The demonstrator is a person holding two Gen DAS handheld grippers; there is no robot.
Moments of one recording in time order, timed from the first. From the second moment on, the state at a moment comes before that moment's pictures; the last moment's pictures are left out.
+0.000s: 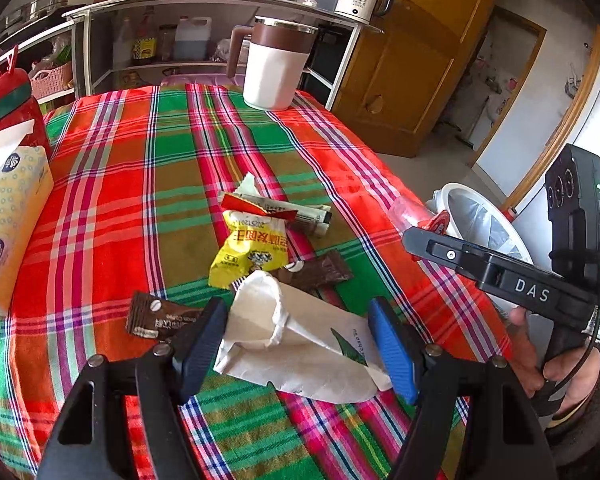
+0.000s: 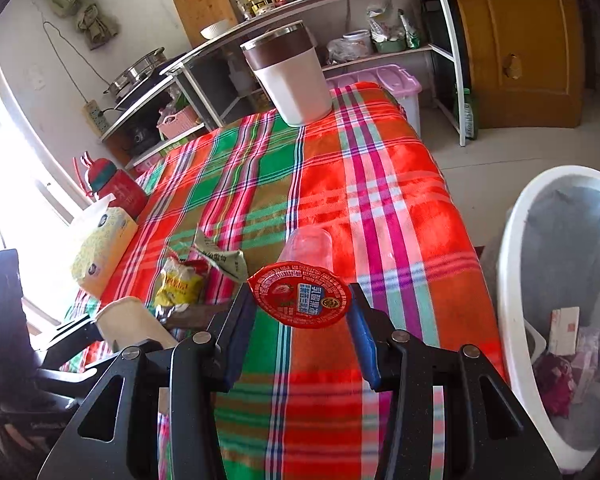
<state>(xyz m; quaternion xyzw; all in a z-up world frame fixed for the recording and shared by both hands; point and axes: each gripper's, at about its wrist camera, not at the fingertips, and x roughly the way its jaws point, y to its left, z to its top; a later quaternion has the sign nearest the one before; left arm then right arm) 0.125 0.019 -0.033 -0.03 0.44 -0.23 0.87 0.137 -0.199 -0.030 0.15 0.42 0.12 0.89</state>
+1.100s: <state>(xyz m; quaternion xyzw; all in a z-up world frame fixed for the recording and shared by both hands) 0.089 0.001 -0.051 -0.19 0.46 -0.03 0.86 0.093 -0.243 -0.037 0.19 0.41 0.21 0.87</state>
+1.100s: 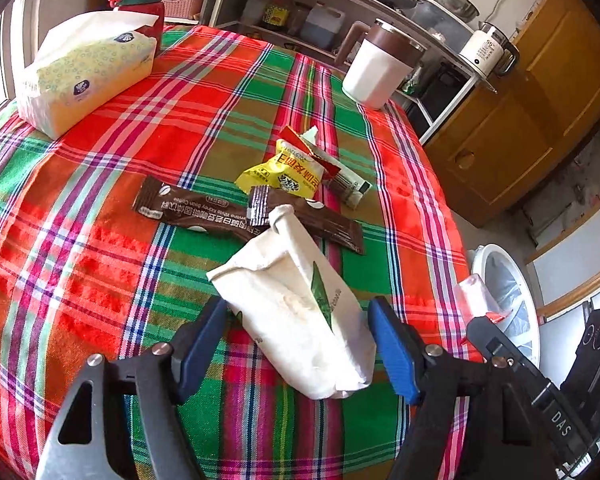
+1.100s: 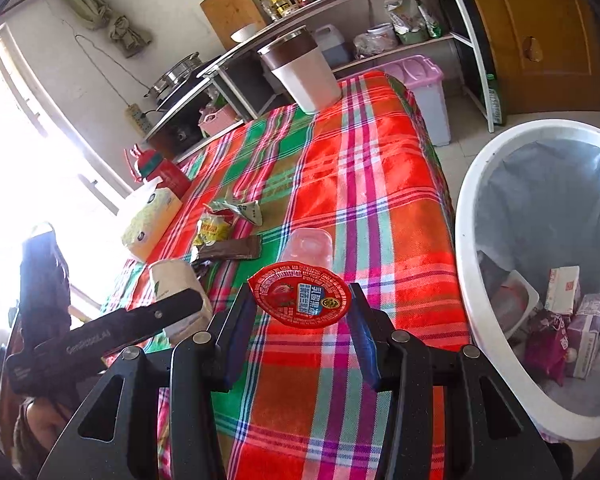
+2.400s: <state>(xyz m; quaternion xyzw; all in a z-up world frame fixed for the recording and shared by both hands) 0.080 -0.026 -0.035 -0.08 0.42 -0.10 0.90 0.071 -0.234 -0.029 0.18 0.40 0.19 0.88</state>
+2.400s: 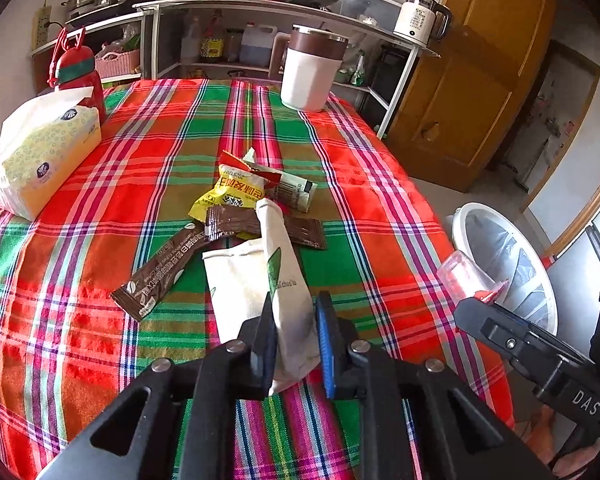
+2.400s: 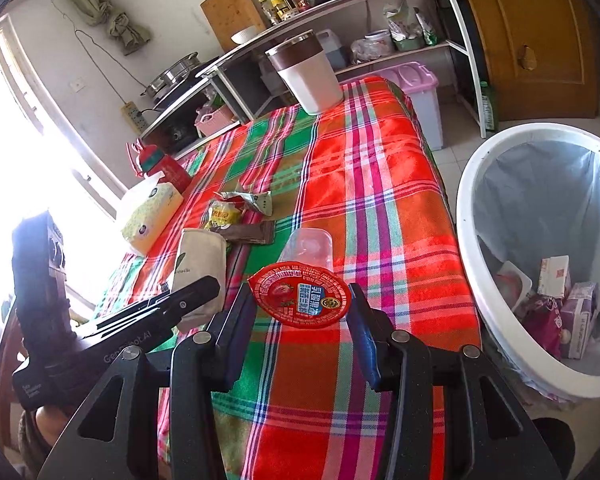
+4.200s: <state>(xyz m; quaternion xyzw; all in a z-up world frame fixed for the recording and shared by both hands) 0.091 -0.254 0.000 0.04 0.39 -0.32 0.86 0.054 -0.423 -0.031 0.15 0.41 -0.06 0.90</state>
